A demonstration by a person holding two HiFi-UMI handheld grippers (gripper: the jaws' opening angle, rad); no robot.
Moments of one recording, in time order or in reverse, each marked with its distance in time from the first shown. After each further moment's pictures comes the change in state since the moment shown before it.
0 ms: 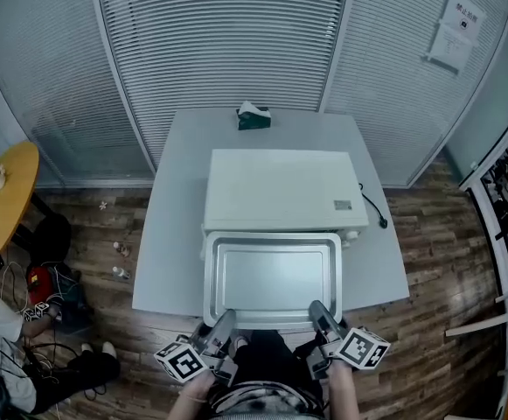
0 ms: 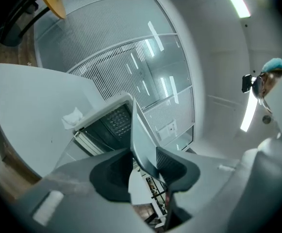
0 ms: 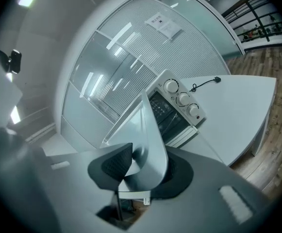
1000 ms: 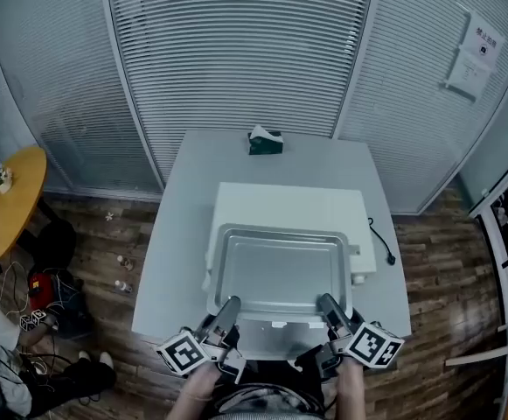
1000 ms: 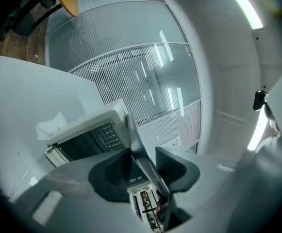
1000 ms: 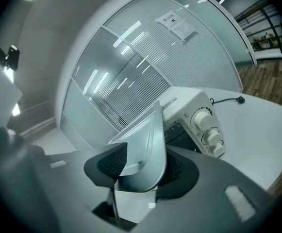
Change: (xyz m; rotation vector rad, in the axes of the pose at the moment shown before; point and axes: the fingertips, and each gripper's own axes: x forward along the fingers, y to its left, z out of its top) left arm 0.099 -0.024 0.090 -0.094 -0.106 0.004; right arm 0.076 0.028 0.107 -0.101 -0.004 0.008
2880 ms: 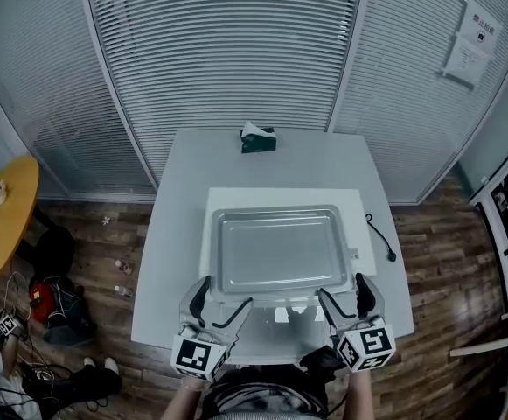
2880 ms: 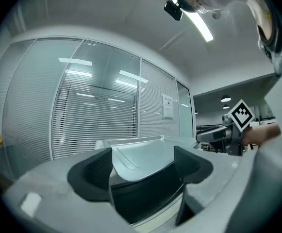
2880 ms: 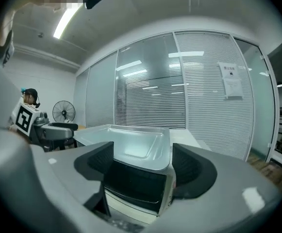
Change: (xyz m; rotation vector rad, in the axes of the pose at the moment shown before) left arm 0.040 -0.014 0.016 1.144 0.102 0.090; right arm 0.016 0.005 0.044 -0.762 -0.126 -0.059
